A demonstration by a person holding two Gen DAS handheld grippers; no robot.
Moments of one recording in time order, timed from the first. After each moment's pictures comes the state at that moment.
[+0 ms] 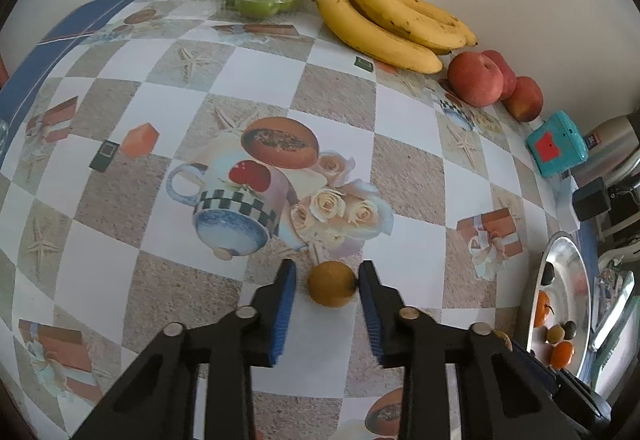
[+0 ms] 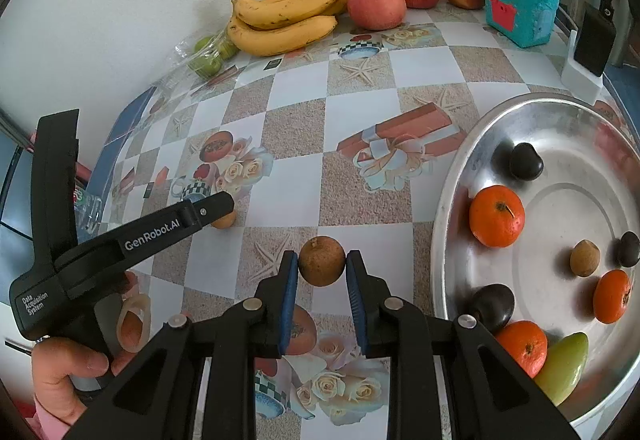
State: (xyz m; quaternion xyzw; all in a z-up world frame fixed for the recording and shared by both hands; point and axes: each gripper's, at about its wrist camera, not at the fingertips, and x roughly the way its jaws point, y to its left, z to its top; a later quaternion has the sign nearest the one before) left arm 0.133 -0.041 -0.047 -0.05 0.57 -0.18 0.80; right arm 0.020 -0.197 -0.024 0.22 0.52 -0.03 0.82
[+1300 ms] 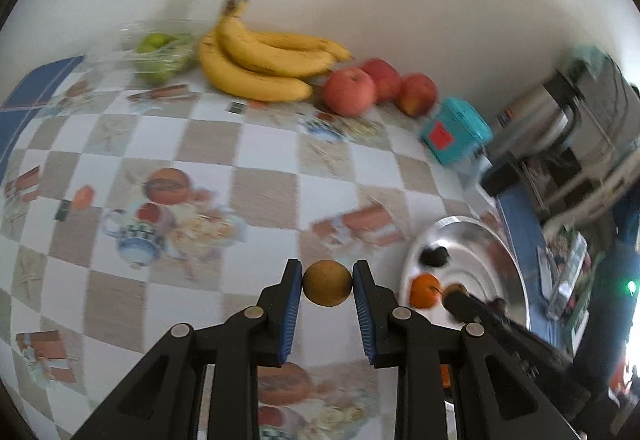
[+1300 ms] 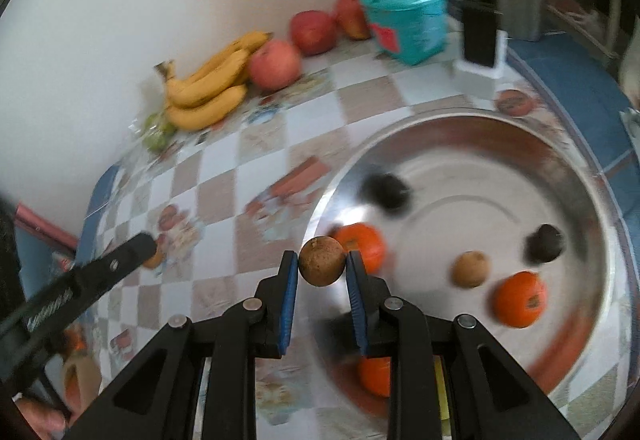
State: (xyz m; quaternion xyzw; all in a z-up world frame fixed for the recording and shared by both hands) left arm 0.080 -0.108 0.025 -0.03 0.52 -0.29 0.80; right arm -0.024 -0.285 -0.006 0.28 0.47 -0.13 0.82
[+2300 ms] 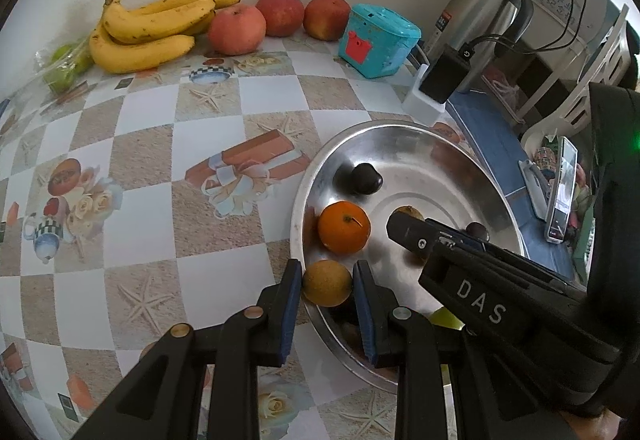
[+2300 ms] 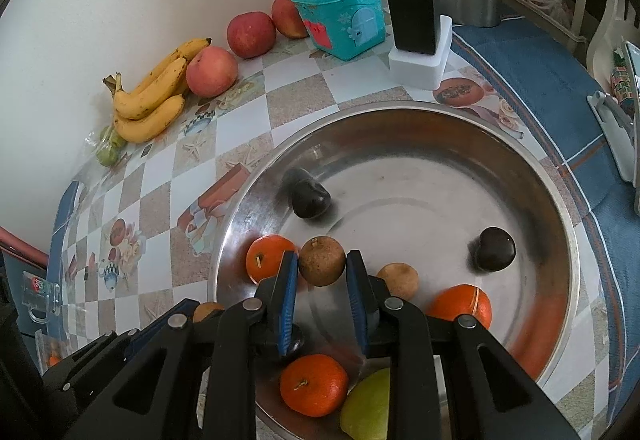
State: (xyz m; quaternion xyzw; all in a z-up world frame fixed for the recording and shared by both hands) left arm 0.027 -0.187 -0.008 0.06 0.54 -0.36 0.76; right arm -0.029 -0.313 -0.021 0.27 0.49 -0.18 0.81
